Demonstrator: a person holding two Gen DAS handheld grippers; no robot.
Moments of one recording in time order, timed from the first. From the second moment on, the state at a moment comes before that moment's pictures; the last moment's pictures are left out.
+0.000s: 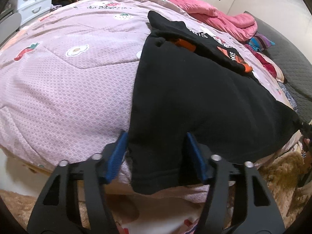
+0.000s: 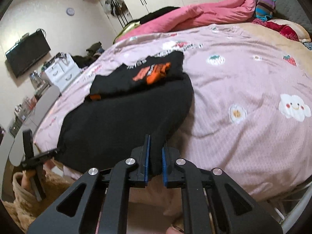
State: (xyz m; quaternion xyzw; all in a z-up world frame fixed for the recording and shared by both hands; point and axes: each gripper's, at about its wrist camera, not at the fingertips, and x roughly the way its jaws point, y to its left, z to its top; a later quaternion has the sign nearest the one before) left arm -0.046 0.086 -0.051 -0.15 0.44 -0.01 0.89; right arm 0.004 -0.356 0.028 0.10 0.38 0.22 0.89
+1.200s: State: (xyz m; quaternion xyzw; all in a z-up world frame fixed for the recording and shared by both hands) left arm 0.022 0.119 0.080 -0.22 0.30 -0.06 0.93; right arm 0.079 -0.375 0.109 0.18 0.25 0.18 0.93
